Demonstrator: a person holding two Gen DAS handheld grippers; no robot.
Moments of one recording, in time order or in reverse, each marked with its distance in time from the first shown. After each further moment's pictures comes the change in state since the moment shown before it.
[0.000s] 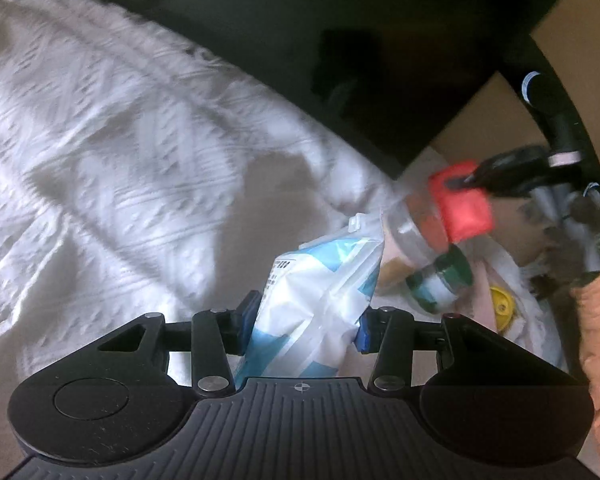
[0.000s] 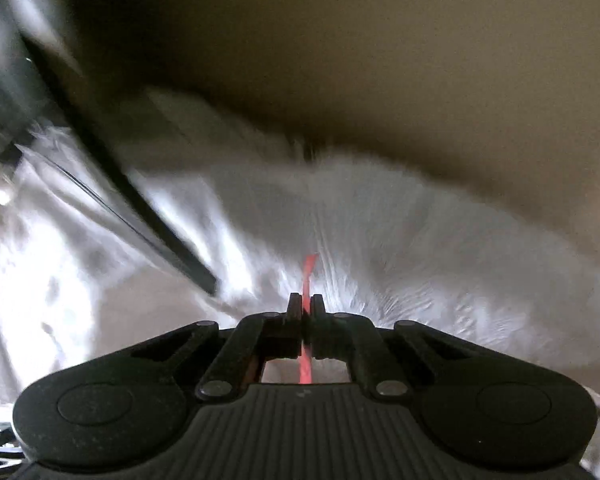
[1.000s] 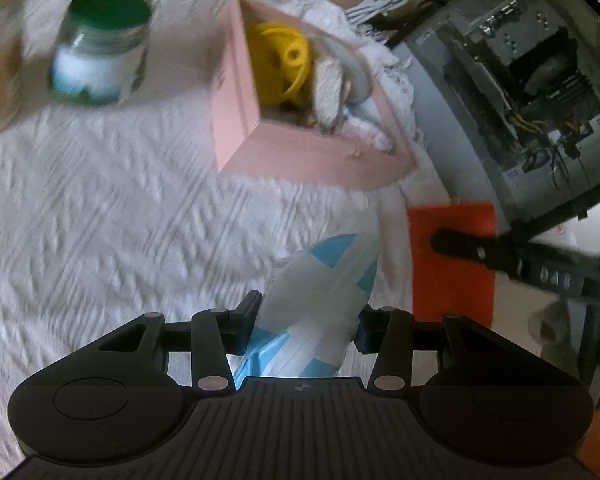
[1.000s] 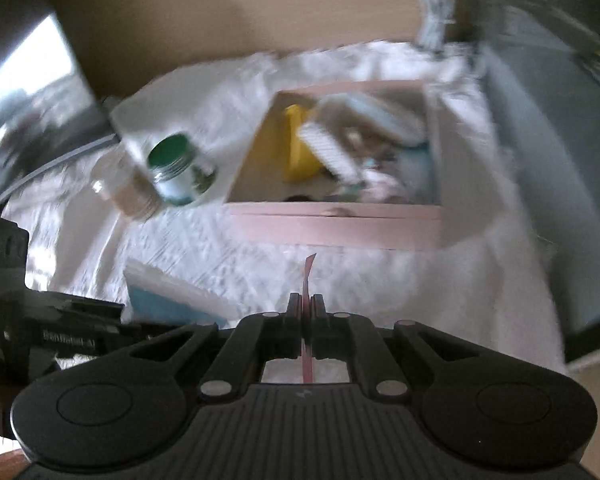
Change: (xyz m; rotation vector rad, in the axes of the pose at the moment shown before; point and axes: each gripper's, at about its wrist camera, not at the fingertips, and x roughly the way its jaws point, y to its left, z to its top) left arm 0.137 -0.228 -0.116 0.396 0.560 -0.315; right arm -0.164 -0.096 -0.359 0.377 -0.210 -0.174
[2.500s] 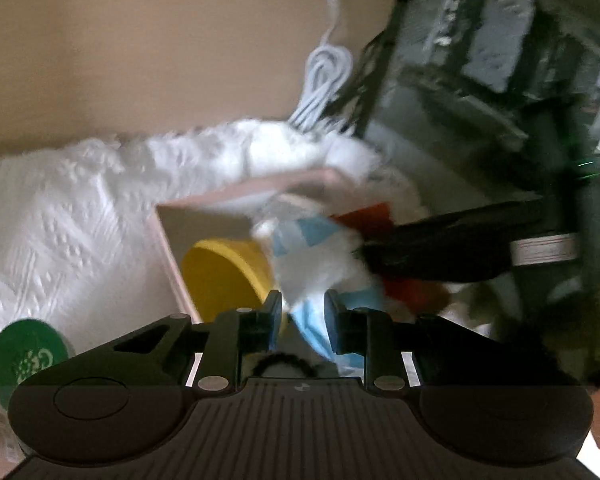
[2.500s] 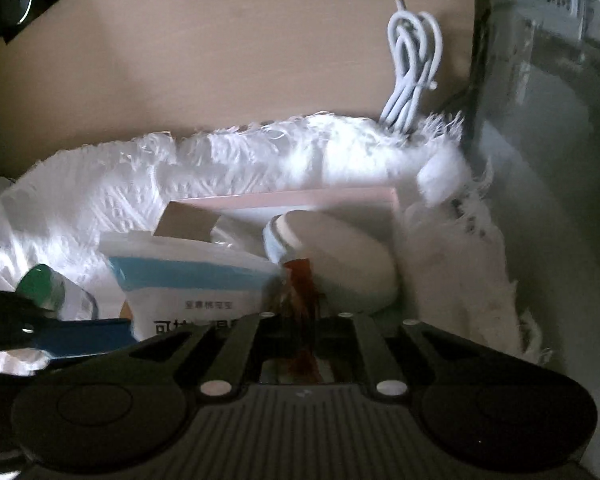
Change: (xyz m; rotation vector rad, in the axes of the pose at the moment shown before) left arm 0.067 -0.046 0.125 0.439 -0.204 0.156; right arm 0.125 -0.047 0.116 0.017 -0.149 -0.177
